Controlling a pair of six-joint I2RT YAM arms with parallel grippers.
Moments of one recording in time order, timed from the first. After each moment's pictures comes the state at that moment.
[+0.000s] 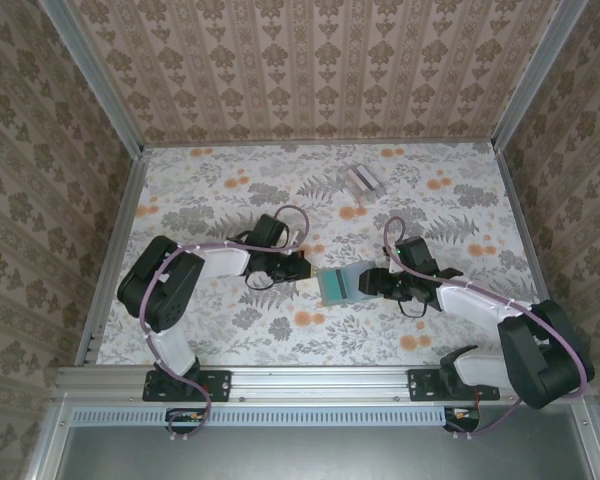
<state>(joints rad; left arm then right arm) -0.64 1.77 0.86 -0.07 0.60 -0.61 0.35 1.27 0.48 -0.19 -0.35 0.53</state>
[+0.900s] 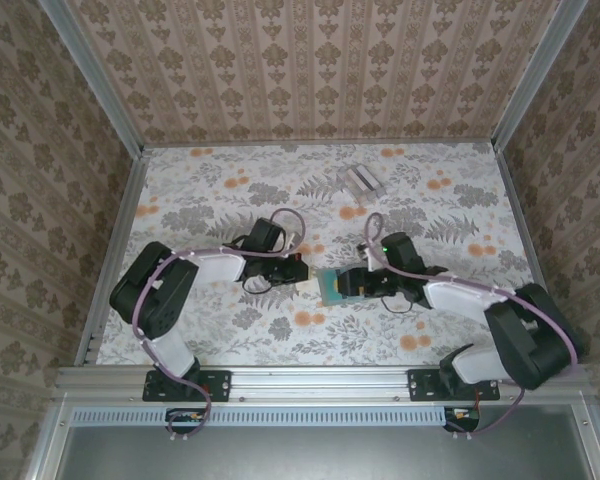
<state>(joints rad) -0.63 1.71 0.80 -0.04 0.58 -0.64 0.48 1.41 0.53 0.06 -0.64 0.54</state>
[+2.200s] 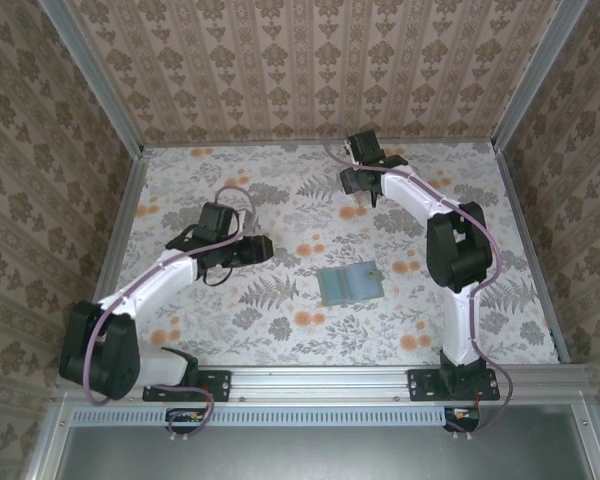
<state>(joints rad) -0.42 1.29 0.80 -0.43 0.32 -0.48 0.33 2.12 1.76 -0.55 0.26 -0.02</state>
